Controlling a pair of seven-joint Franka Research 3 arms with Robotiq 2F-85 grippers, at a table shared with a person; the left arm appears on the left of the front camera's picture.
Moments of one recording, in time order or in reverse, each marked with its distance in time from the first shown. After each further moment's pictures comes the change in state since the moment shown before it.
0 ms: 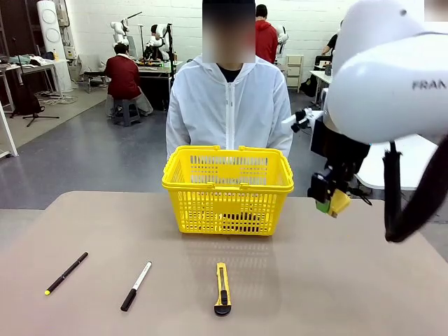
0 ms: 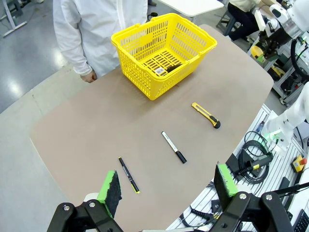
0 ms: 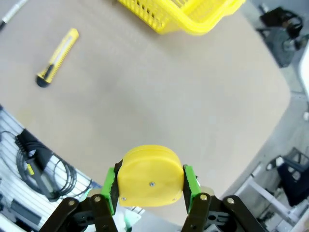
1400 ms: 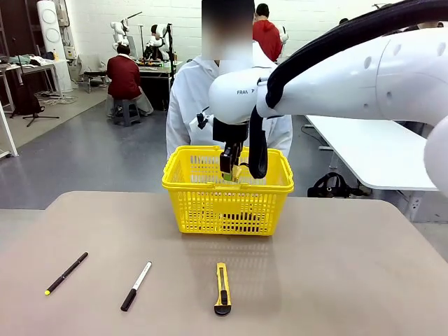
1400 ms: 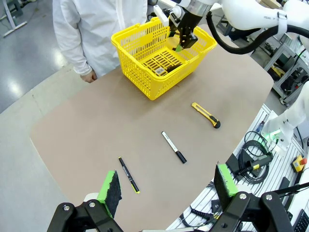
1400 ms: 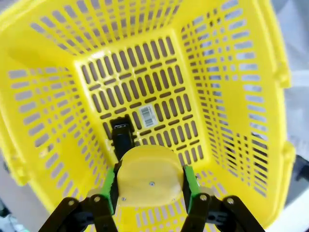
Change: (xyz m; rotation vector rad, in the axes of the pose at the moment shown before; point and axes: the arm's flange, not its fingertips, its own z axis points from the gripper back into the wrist) left arm 0.000 0.000 0.000 0.000 0.000 0.000; right arm 0.298 -0.024 -0.125 0.107 -0.067 0.500
